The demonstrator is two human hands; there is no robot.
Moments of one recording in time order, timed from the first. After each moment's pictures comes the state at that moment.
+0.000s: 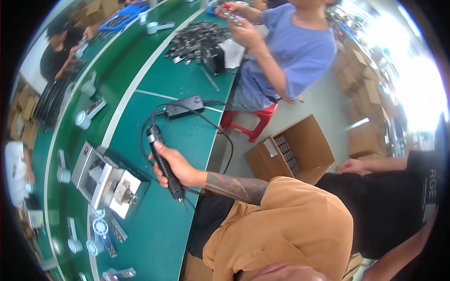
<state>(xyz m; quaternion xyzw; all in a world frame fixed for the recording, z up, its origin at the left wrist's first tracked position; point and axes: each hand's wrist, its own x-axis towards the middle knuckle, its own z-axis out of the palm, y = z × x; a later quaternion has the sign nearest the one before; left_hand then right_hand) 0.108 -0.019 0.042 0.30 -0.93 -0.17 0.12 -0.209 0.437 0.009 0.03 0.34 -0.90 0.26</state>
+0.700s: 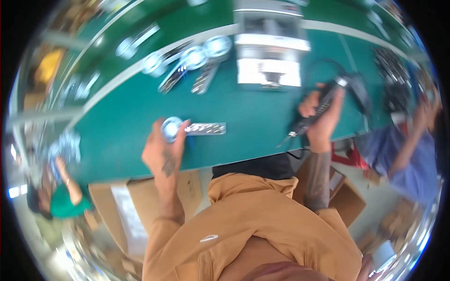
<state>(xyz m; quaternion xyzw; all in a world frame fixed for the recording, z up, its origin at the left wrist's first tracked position) 0.054 0.212 0.057 0.46 -0.87 -0.06 0.15 -0.204 0.450 0.014 -0.03 0.39 -0.89 0.22</state>
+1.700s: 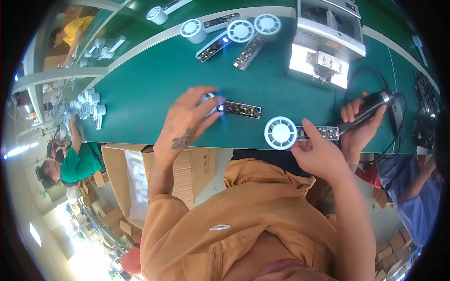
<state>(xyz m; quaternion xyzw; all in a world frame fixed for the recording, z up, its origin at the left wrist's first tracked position) 0.065 0.179 0.097 0.14 -0.97 -0.19 0.04 -0.210 0.446 0.016 -0.03 0.40 -0.88 0.26</state>
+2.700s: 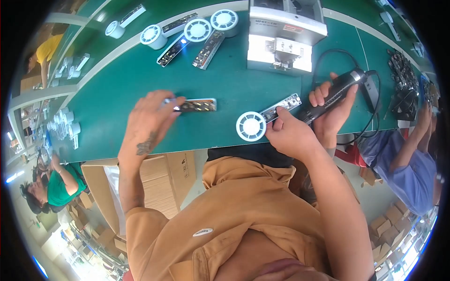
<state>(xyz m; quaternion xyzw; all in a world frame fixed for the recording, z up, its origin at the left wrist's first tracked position) 0.062 0.169 0.105 0.10 -0.99 -0.13 -0.01 -0.209 0.449 0.021 -0.01 0.41 -0.88 0.25</state>
